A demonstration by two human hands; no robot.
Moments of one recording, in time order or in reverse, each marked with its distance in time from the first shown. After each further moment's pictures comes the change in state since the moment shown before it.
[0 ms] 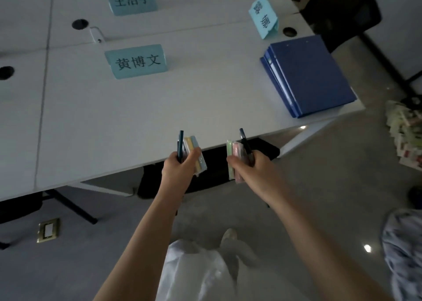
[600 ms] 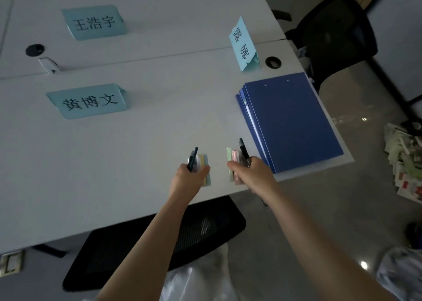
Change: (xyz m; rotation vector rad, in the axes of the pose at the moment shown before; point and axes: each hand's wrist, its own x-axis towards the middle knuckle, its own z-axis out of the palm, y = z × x) left_hand 0.152 0.091 0.198 0.321 -0.016 -0.086; right_hand 0.229 0.001 -0.139 -0.080 -0.081 0.157
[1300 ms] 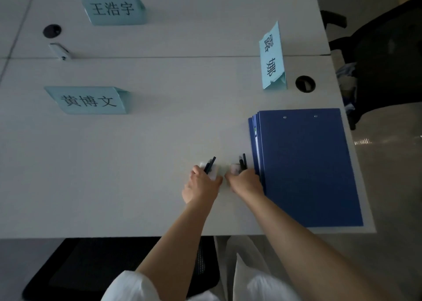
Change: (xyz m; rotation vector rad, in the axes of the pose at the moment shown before) left_hand 0.075 0.085 0.081 0.399 0.156 -0.196; right_hand 0.170 -0.008 0.001 -0.240 -0.084 0.207
